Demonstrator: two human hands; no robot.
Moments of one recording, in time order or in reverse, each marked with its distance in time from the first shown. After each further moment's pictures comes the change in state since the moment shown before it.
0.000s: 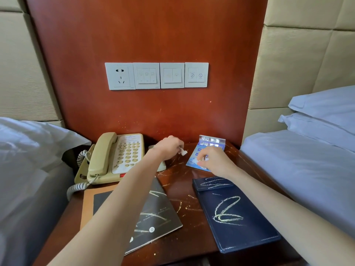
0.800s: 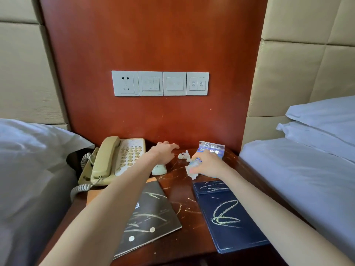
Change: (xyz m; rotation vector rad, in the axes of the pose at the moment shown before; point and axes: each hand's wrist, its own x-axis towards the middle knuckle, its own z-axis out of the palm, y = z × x) left_hand -0.028 0.000 -0.017 -0.010 -0.113 -0.211; right_hand 0.006 -0.025 -0.004 -0.182 -0.177 0.111
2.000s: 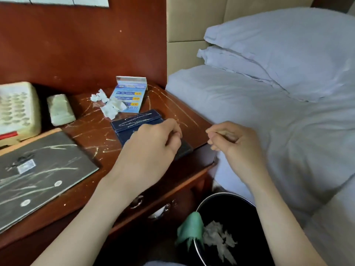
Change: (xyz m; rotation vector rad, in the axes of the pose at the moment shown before) left_hand -0.196 0.174 0.042 -0.523 0.147 0.458; right_hand -0.255 0.077 -0.003 0.738 0.703 0.200
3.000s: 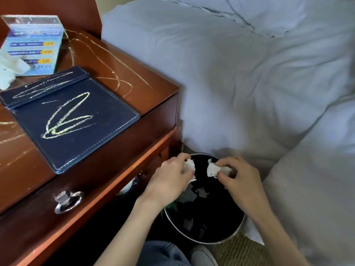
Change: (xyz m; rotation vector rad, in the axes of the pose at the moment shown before) left_hand -0.029 -0.025 0.200 -0.201 -0.649 -0.189; right_hand -0.127 0.100 -0.061 -0.586 0.114 0.479
